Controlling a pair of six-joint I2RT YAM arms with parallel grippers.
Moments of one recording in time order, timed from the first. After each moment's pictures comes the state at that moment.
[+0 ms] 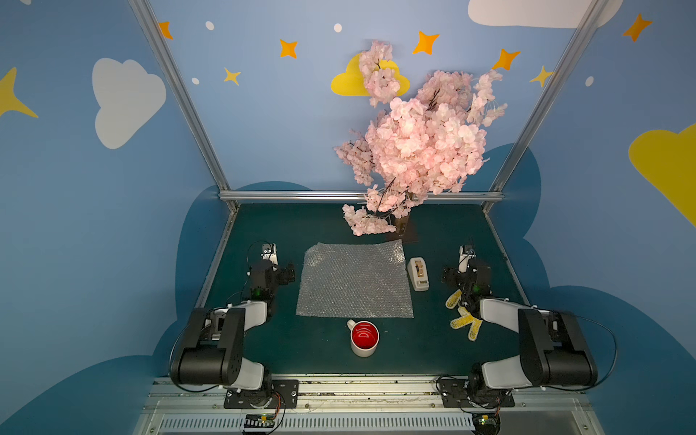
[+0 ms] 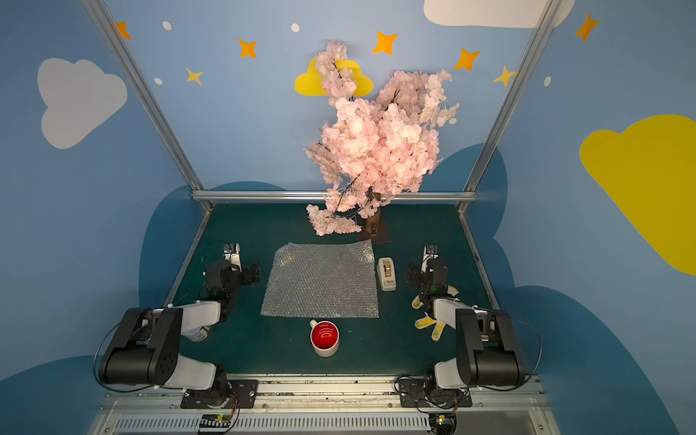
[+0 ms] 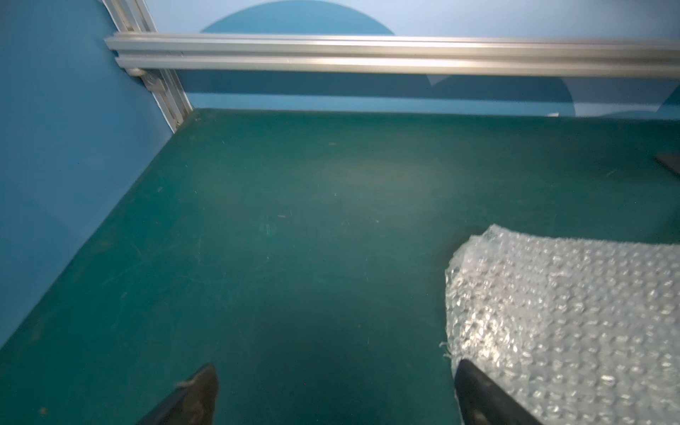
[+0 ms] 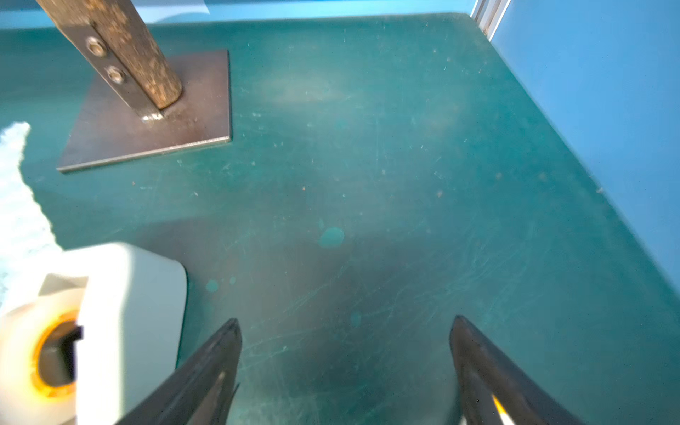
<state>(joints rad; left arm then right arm) 0.00 1.42 0.47 0.51 -0.08 -0.04 0.08 1.40 0.52 0.32 0.11 0.02</state>
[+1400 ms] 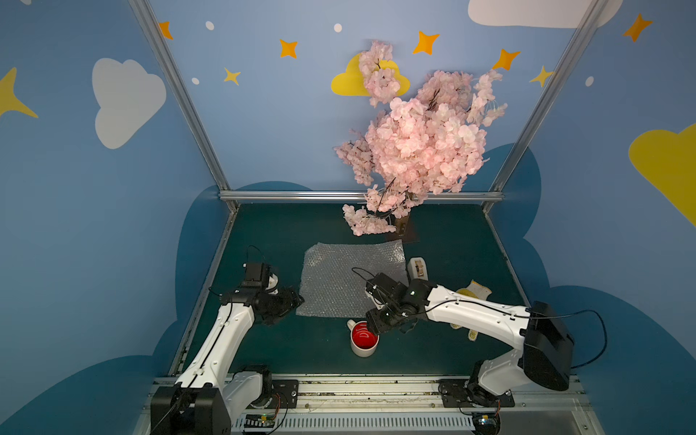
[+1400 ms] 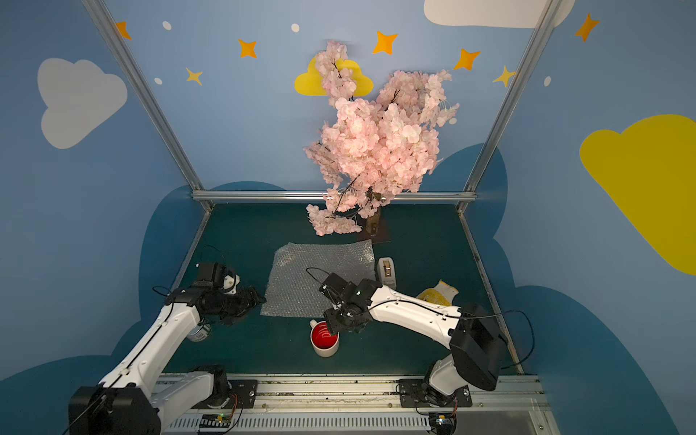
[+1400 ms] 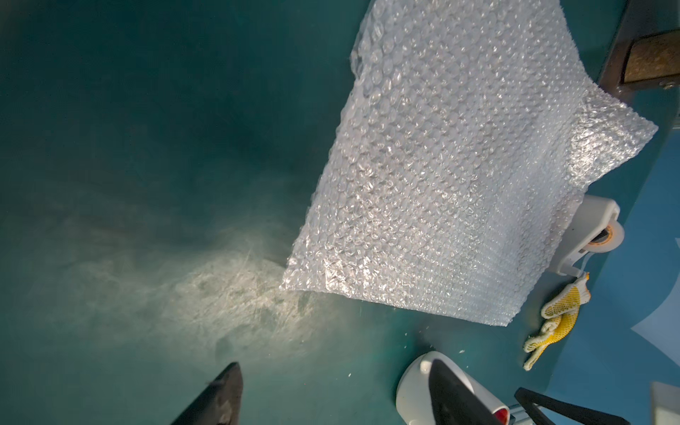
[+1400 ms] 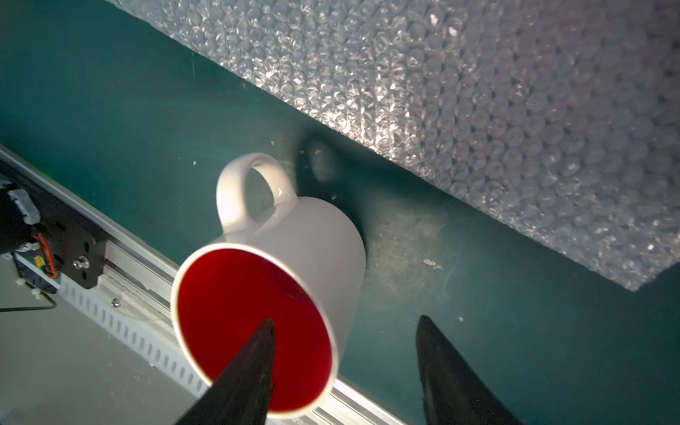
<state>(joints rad) -0.03 1.05 0.68 -0.81 0.38 -0.60 1.06 1.54 1.08 -0.81 -0.10 0.57</state>
